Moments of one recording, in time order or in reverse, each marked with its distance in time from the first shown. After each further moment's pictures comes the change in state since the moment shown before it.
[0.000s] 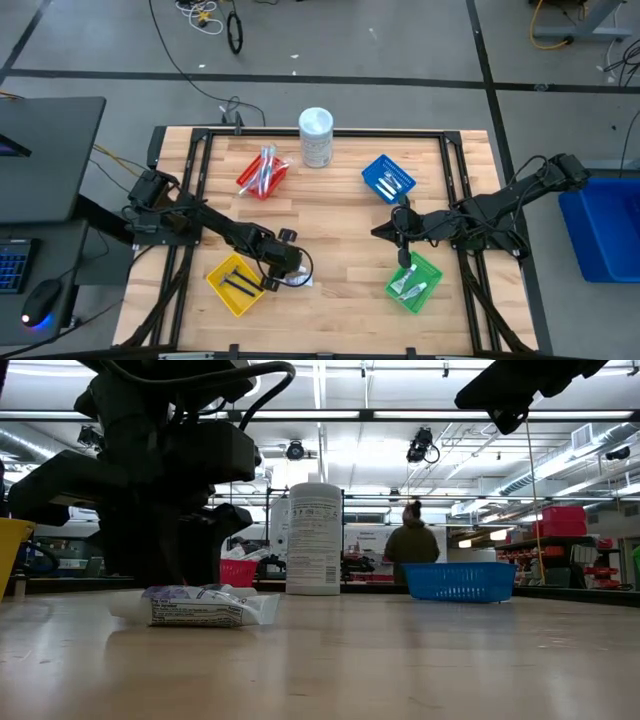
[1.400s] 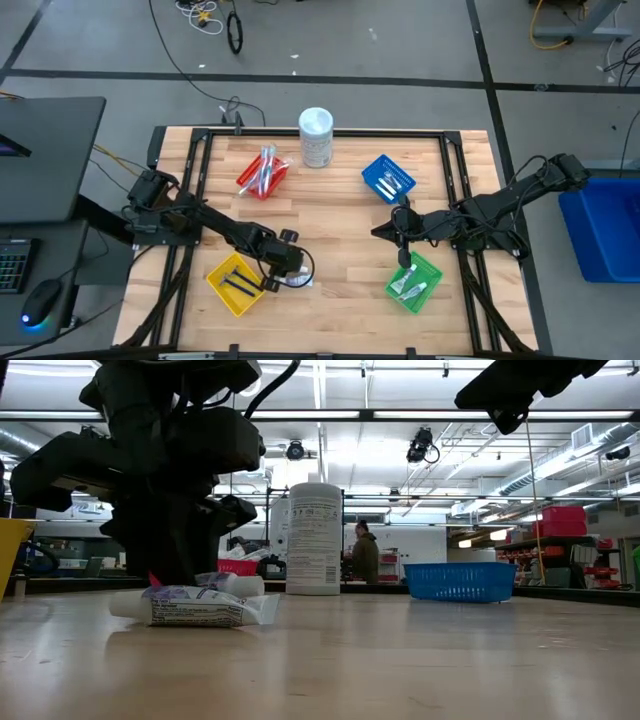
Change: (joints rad) left arm 0.003 -0.007 0.032 -0.037 0.022 0.011; right arm 0.000 0.001 0.000 0.000 0.000 0.000
